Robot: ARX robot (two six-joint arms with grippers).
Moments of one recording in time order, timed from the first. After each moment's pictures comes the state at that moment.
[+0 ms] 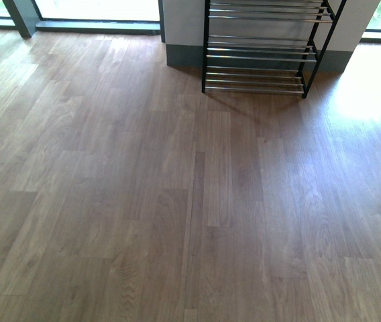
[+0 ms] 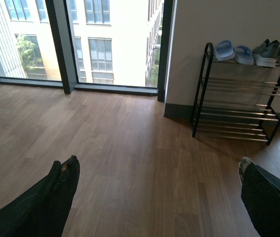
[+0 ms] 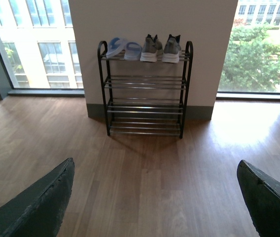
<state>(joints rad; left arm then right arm) 0.00 0.02 0.02 0.00 0.00 0.00 0.00 0.00 0.02 0.00 0.00 0.00</state>
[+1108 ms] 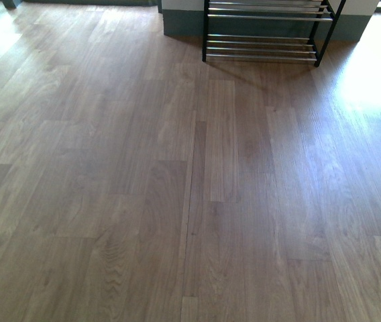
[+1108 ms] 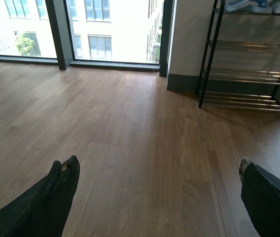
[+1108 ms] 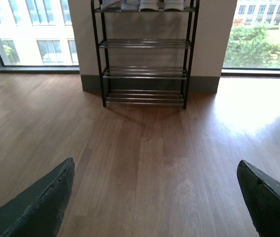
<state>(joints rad) 0.00 0.02 0.02 0.00 0.00 0.00 0.00 0.00 0.02 0.00 0.00 0.00</state>
